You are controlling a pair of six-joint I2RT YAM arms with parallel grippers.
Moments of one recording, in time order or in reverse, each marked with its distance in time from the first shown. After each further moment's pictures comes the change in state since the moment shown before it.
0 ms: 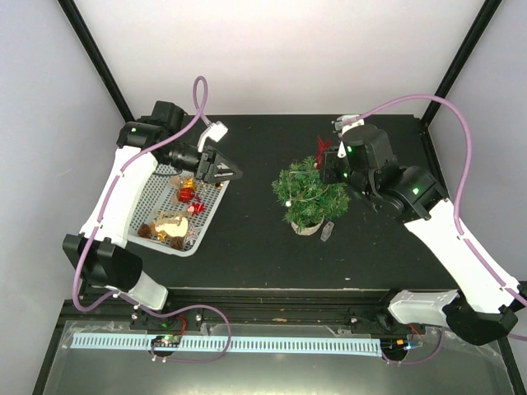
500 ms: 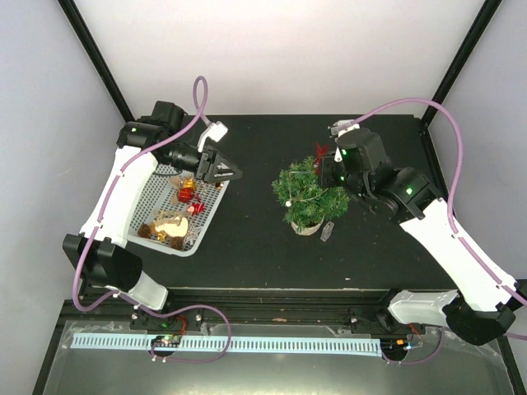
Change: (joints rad) left arm 0.000 0.000 0.000 0.000 0.002 0.000; right arm 0.000 0.000 -0.042 0.003 -0.007 0.001
